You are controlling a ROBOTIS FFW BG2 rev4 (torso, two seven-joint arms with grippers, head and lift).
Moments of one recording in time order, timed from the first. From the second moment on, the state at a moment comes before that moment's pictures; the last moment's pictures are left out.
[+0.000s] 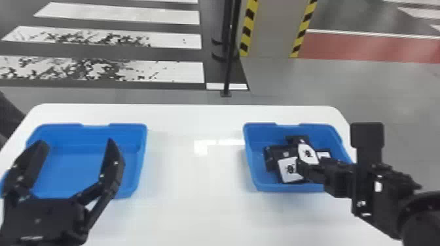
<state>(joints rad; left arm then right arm) 0.73 0.08 -0.10 -2.35 0.00 -0.13 0.12 0.21 -0.26 -0.17 -2.25 -0.28 1.14 0.07</state>
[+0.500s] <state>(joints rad) 0.73 0.07 -0.10 -2.34 0.00 -0.15 0.12 0.11 -0.25 -0.16 -2.16 -0.23 1.24 0.06</state>
